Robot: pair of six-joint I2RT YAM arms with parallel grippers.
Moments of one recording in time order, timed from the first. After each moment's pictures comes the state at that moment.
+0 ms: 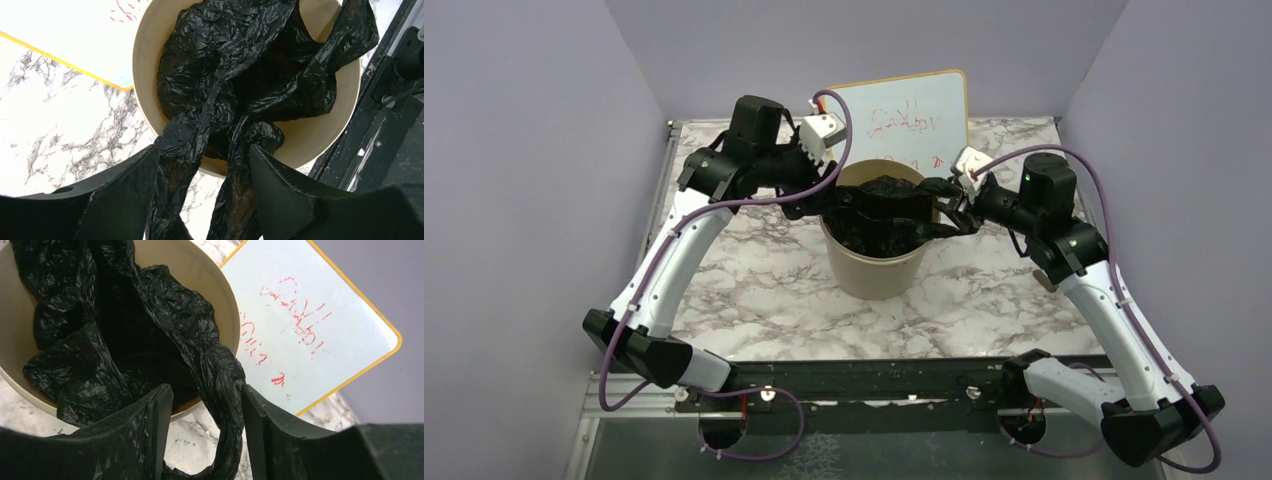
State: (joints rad) left arm -0.45 1.43 1.71 -0.95 0.51 0.30; right arm 0.36 1.02 1.15 -0.45 -0.47 -0.57
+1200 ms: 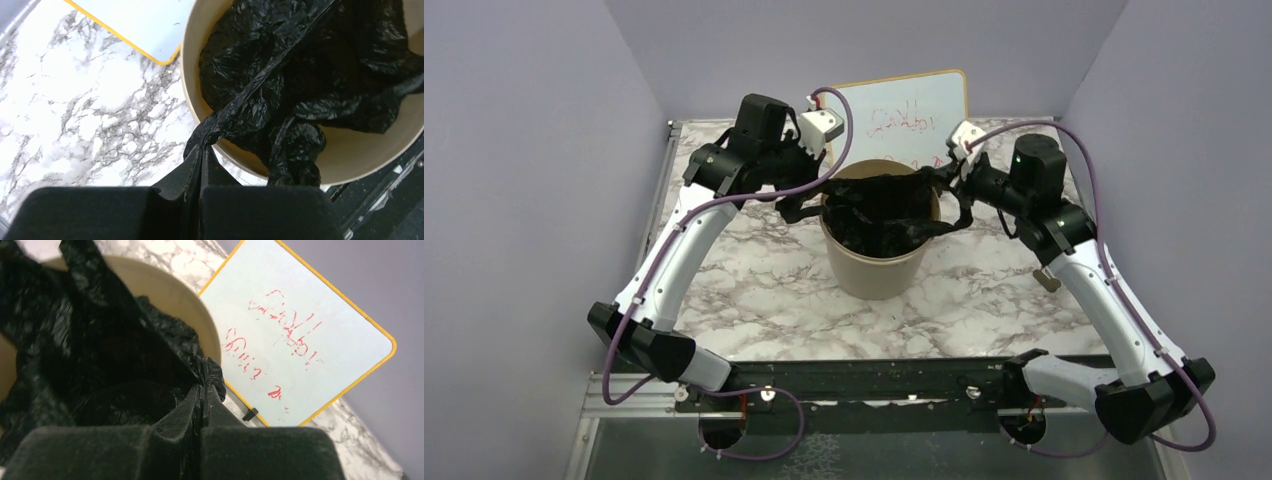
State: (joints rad) left arm -0.46 1.45 1.72 -0.97 0.31 0.27; right arm 0.38 1.10 1.18 -0.34 -0.44 -0.51
